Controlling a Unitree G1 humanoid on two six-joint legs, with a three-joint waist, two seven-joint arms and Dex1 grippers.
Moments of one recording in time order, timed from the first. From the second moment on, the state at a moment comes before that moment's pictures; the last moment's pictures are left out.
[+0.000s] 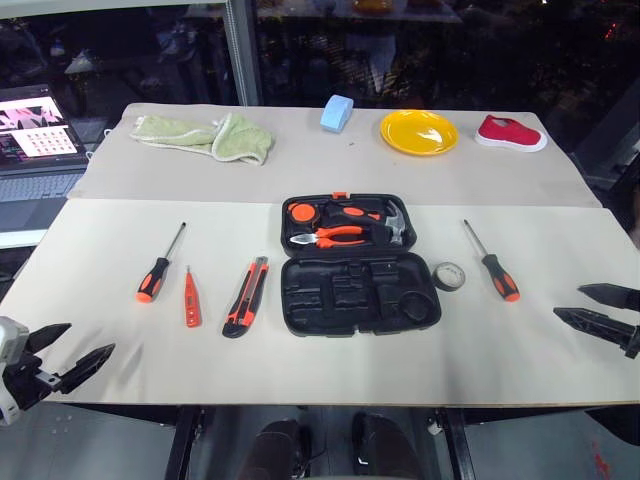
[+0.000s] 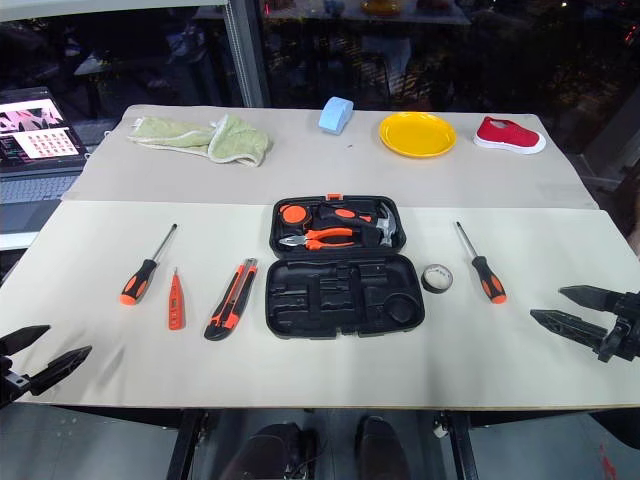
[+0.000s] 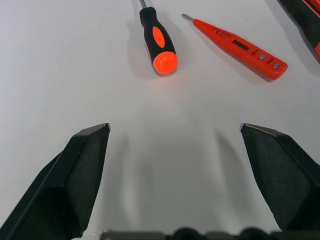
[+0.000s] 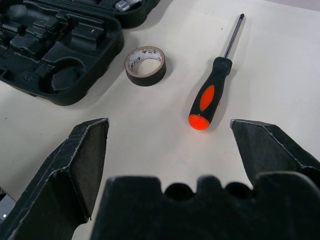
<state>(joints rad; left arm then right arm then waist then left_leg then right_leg) 0.48 0.76 0.81 -0.24 -0.48 0.44 -0.95 0.10 -1.07 -0.60 0.18 0.57 0.49 1.26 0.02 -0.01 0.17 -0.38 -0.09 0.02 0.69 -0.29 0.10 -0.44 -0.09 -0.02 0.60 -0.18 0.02</state>
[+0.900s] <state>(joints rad) -0.29 0.99 0.16 0.04 -0.36 0.92 -0.74 -0.11 -0.98 -0.51 -0.65 1.02 0.77 0.93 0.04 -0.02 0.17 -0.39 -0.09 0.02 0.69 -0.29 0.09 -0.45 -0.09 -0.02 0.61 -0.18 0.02</state>
